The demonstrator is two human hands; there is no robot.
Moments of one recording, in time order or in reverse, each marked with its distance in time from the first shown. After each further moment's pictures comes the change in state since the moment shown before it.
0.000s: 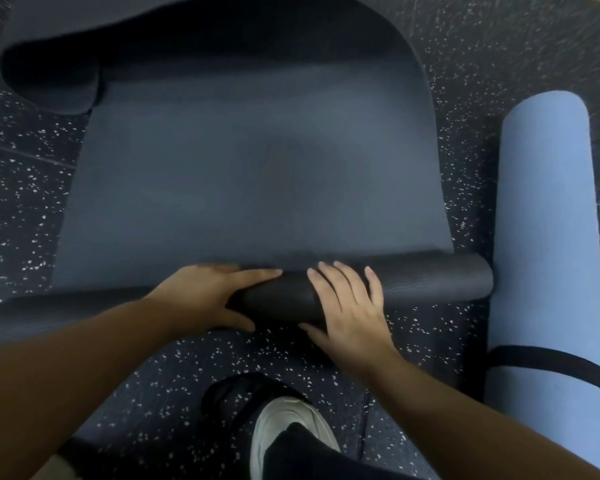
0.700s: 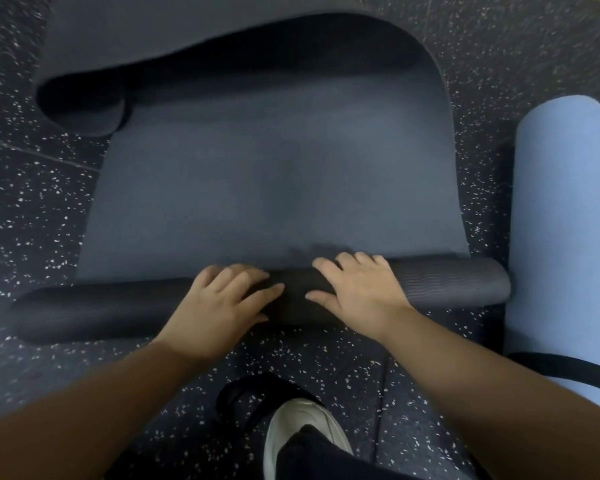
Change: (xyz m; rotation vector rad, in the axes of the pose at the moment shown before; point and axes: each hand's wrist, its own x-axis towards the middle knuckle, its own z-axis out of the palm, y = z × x) left_hand -0.019 0.003 0.044 0.245 0.647 0.139; right_hand 0.055 0.012 -0.018 -0.120 -0.384 -0.041
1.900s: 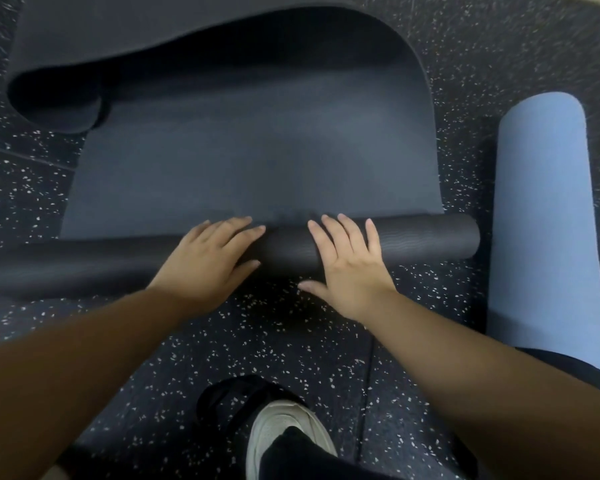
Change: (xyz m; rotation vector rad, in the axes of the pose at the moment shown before) left_hand 0.051 -0.022 -0.007 -0.045 -0.131 -0.148; right_hand 0.009 0.014 0.005 -0.065 0.051 0.083
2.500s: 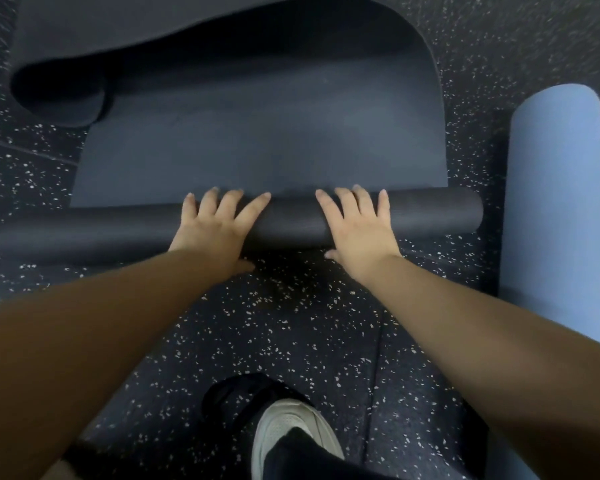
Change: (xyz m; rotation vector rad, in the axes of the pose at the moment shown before) left_hand 0.035 -0.001 -0.002 0.336 -0.223 -0.222; right_hand 0.039 0.014 -0.016 -0.109 -0.081 0.047
